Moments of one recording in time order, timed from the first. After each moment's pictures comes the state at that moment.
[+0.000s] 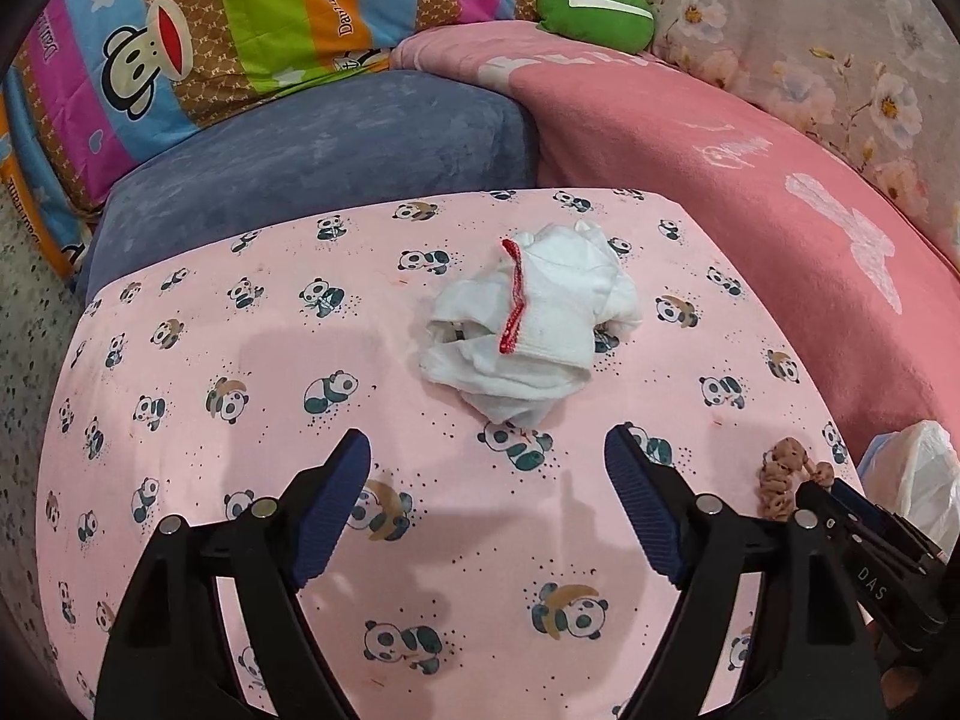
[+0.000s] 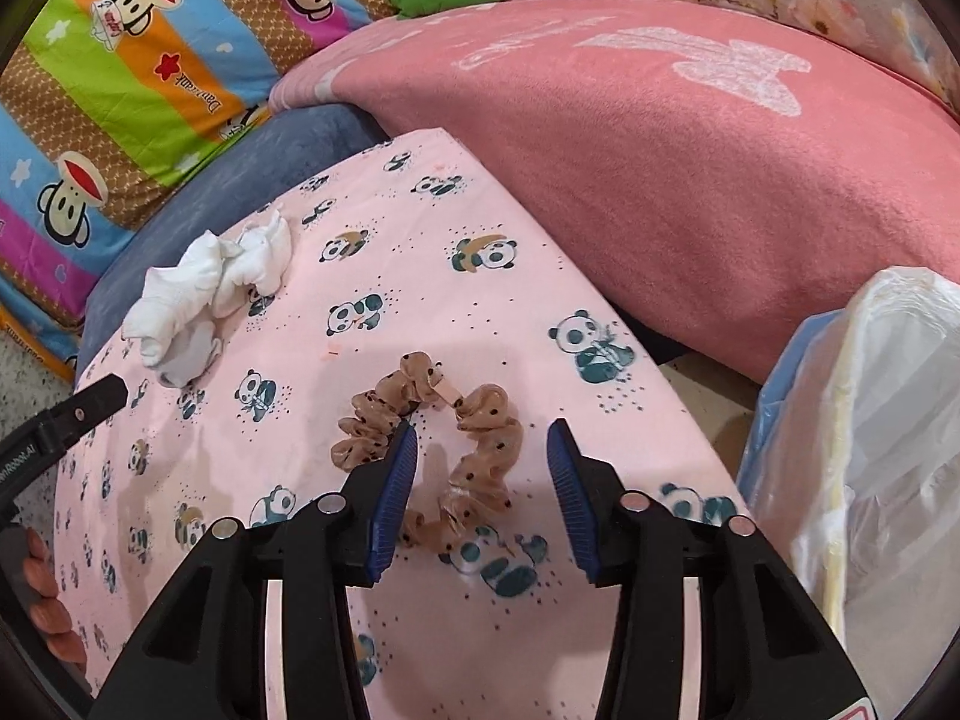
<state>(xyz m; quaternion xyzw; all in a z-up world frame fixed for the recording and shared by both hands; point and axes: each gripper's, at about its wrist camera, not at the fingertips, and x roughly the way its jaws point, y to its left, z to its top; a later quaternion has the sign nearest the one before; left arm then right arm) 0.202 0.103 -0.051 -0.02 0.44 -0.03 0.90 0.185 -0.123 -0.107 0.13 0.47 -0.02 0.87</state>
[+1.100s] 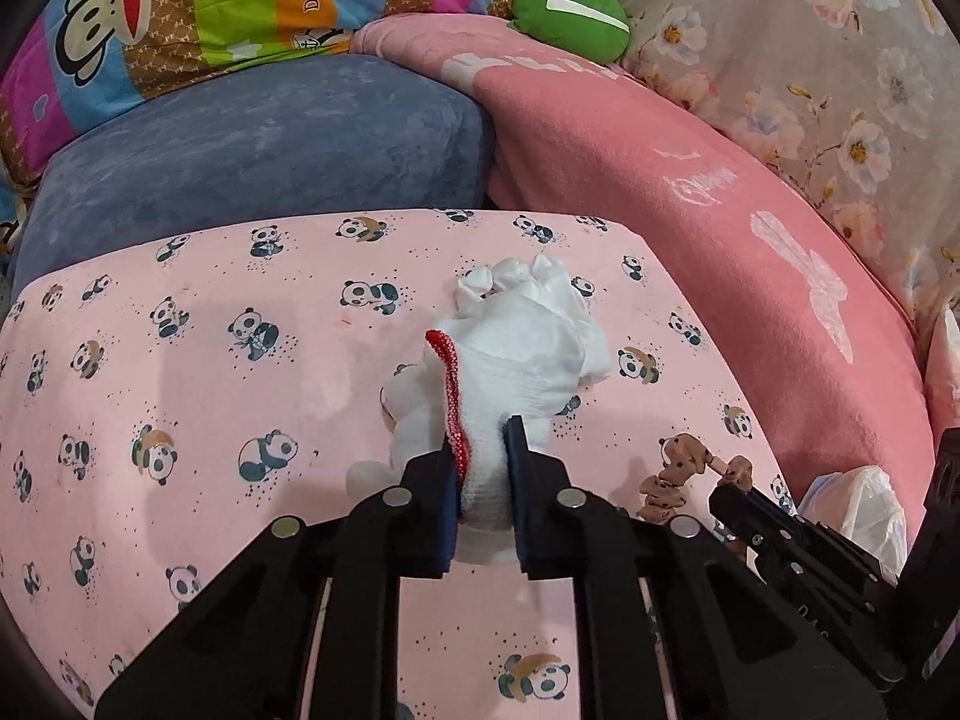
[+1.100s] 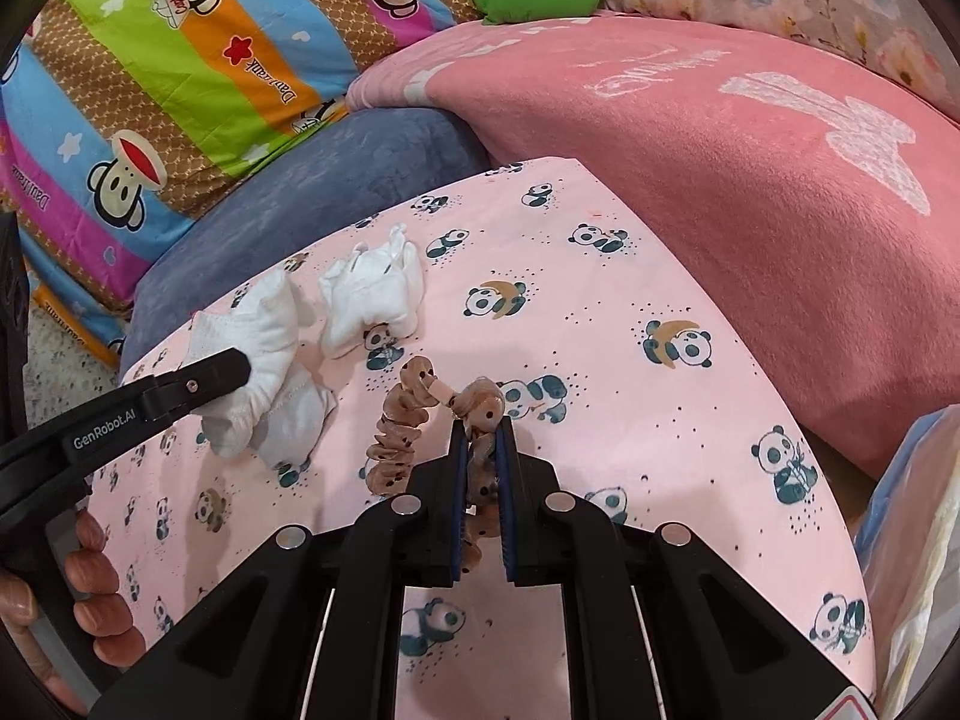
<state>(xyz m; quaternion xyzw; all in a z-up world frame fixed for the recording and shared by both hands) 0.233 0.118 -0.045 -0.09 0.45 -0.11 0.88 0.226 -0.062 -0.082 0.13 0.44 0.05 0.88</state>
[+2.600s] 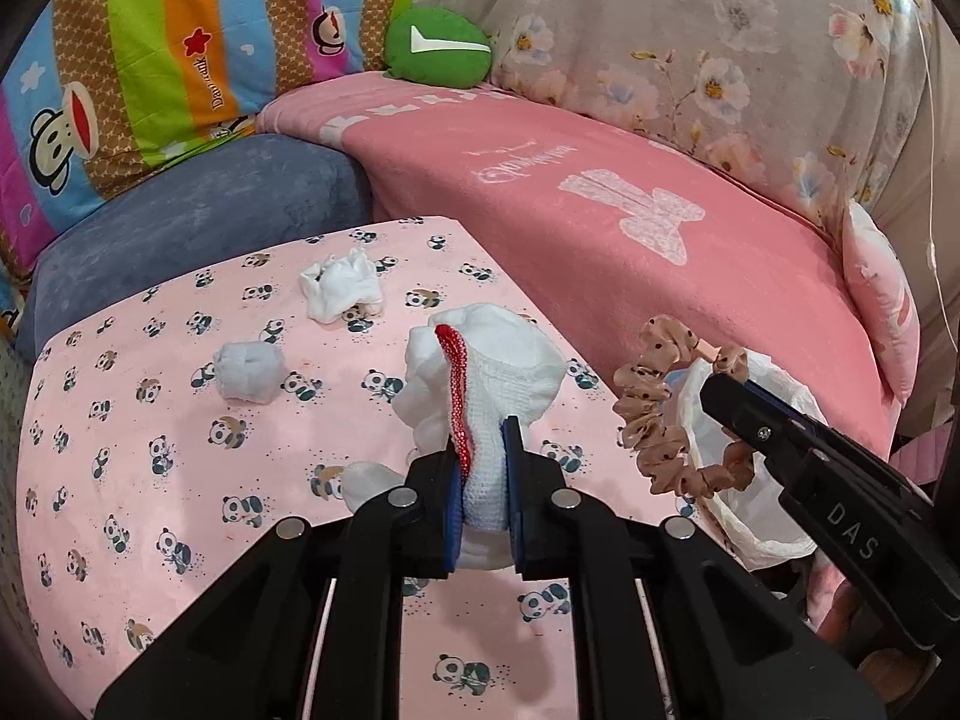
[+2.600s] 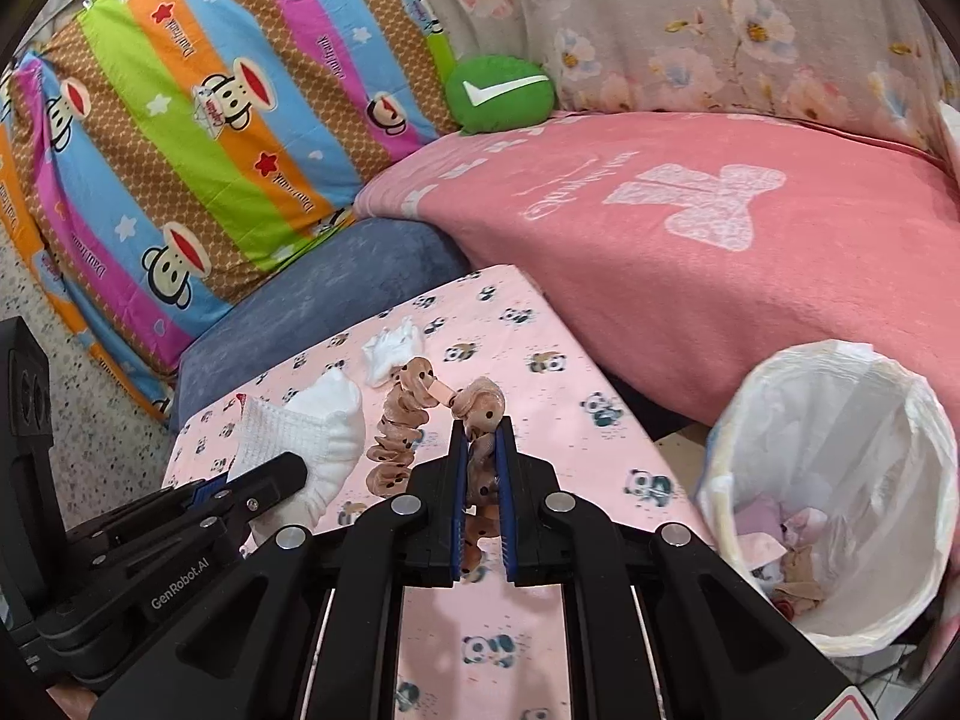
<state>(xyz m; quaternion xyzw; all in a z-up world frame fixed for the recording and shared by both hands) 0.092 0.017 0.020 -0.01 0.40 -0.18 0.90 0.062 -0.135 0.020 0.16 0.34 0.02 0.93</state>
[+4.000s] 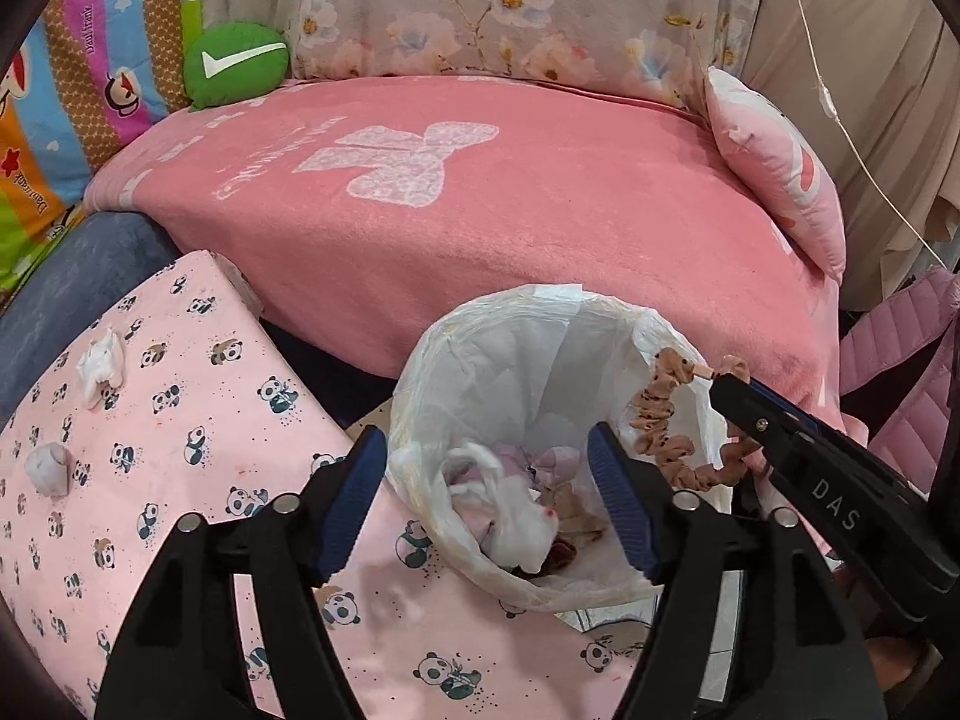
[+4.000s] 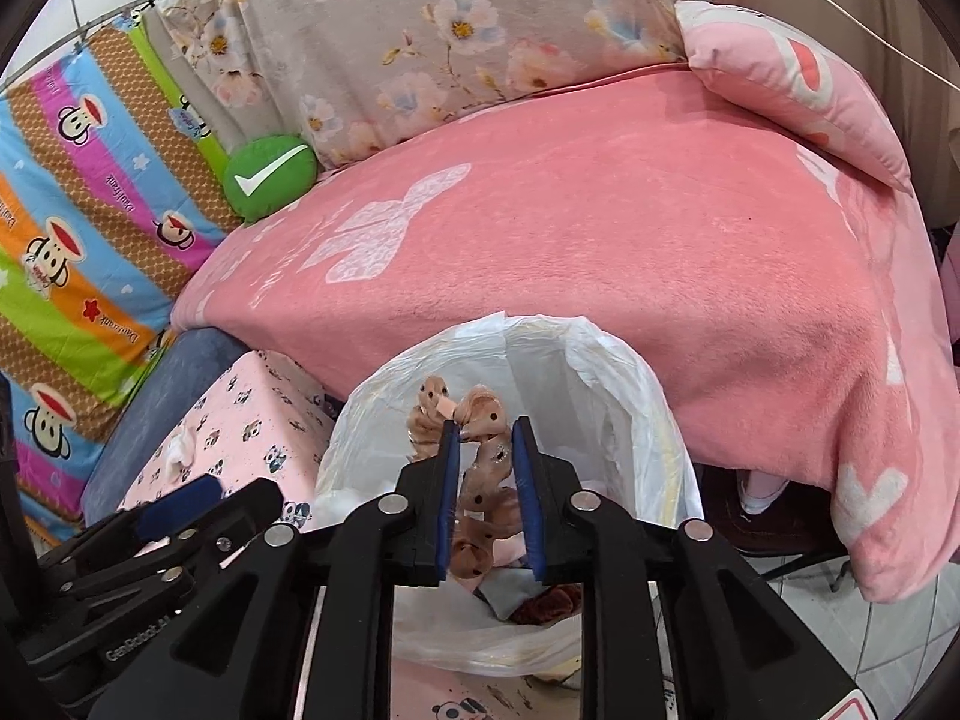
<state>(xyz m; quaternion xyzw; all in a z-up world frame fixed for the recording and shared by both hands) 0.061 -0.180 0.002 0.10 0.40 -0.30 0.86 -0.029 -0.348 -0.023 0.26 0.32 -0.18 0.89</state>
